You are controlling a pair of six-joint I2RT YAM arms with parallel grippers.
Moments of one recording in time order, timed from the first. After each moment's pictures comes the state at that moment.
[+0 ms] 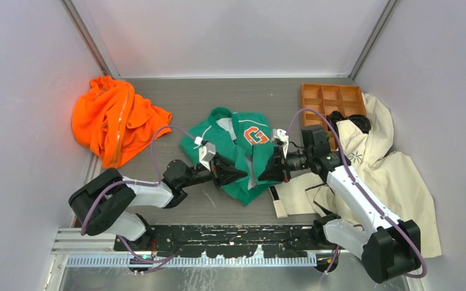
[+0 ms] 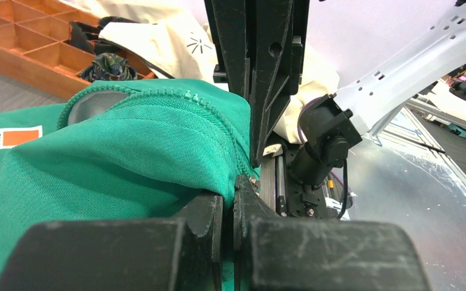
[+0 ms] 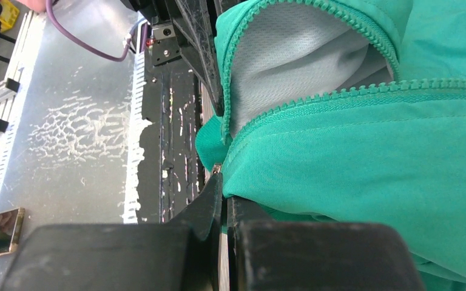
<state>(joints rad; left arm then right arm) -0.84 1.46 0.37 1.34 0.55 -0.44 0.30 1.05 0.74 -0.51 -1.17 -0.40</state>
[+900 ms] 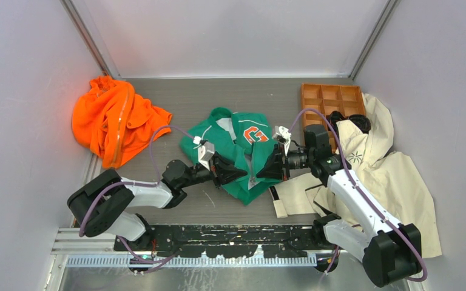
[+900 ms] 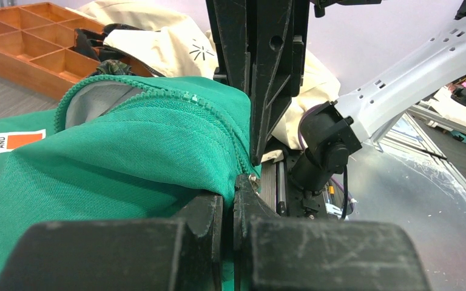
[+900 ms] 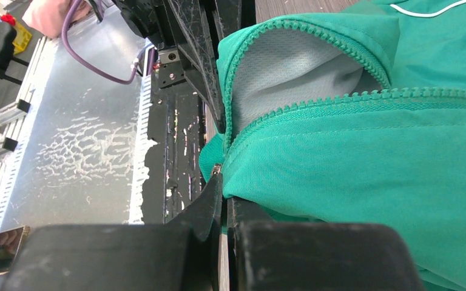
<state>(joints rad) -0.84 1.44 0.37 1.34 0.53 -0.45 0.30 1.00 0.69 -0.31 -1.20 -0.22</state>
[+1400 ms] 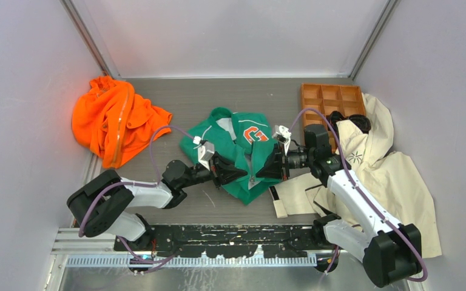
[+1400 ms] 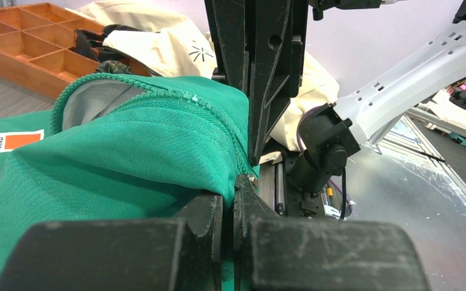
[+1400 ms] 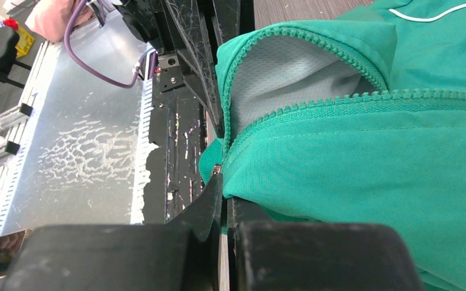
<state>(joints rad) -0.84 1.44 0.37 1.34 0.52 -0.45 0.30 1.00 0.69 -0.28 -1.20 -0.18</state>
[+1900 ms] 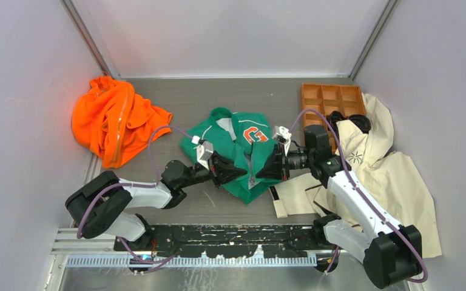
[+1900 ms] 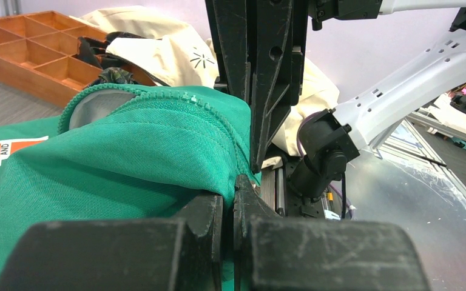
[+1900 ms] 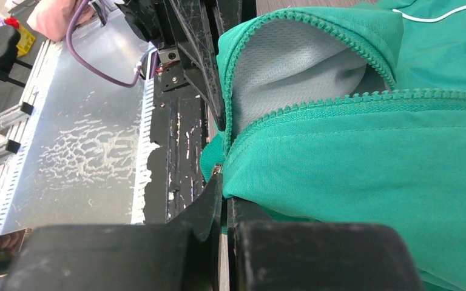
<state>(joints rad) -0.84 1.42 0.37 1.34 0.51 -0.45 0.31 0.99 0.68 -0.27 -1.21 -0.18</state>
